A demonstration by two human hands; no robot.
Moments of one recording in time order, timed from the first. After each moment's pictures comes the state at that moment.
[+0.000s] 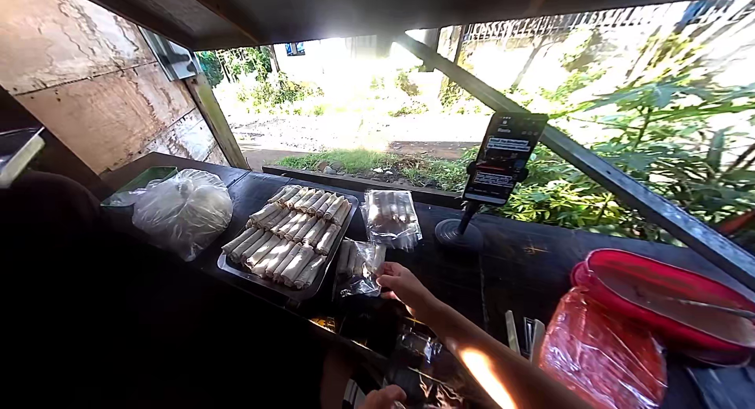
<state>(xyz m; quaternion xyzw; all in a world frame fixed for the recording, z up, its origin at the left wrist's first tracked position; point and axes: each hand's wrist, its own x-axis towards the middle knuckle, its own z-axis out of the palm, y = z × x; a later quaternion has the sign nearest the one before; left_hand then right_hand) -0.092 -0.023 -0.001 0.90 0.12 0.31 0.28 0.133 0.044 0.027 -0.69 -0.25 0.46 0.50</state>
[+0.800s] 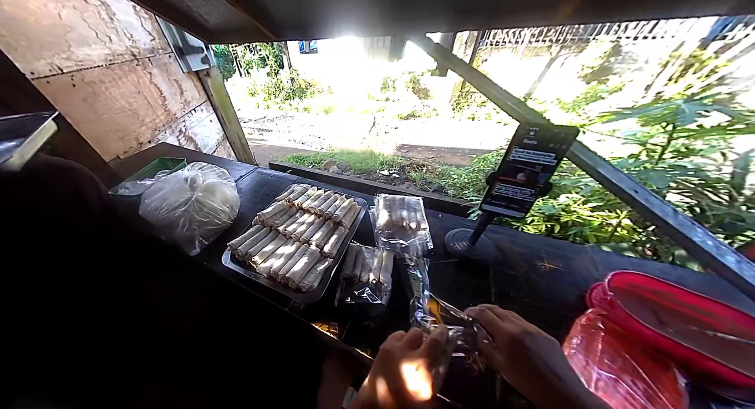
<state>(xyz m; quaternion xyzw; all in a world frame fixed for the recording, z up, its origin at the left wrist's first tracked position) 0.005 0.027 0.004 0.90 0.04 0.43 0.00 0.164 -0.097 0.050 -0.80 -0.57 -0.04 0.18</state>
